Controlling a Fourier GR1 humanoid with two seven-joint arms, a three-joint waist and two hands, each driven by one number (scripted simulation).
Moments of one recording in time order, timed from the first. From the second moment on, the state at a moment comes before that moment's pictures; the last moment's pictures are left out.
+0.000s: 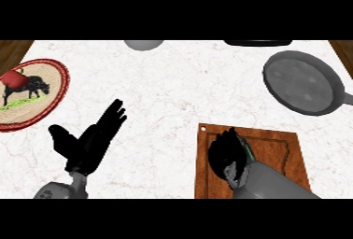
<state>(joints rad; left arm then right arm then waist) -0.08 0.26 -0.28 -1.53 0.39 0.09 0.15 -0.54 -0.34 0.86 -1.55 0.71 1.09 0.81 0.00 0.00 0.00</state>
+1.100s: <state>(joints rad) -0.07 0.21 -0.22 -1.56 0.33 0.05 0.20 -0.53 -0.46 0.88 -1.46 1.02 0.70 0.39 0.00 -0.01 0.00</state>
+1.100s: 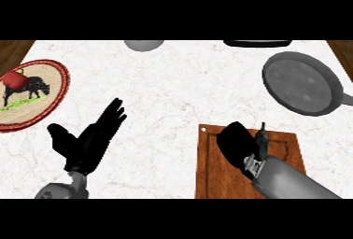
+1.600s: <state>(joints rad) -0.04 0.21 -0.20 -1.56 0.33 0.06 0.19 -0.27 -0.44 0.58 -1.75 0.96 0.24 0.49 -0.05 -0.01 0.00</state>
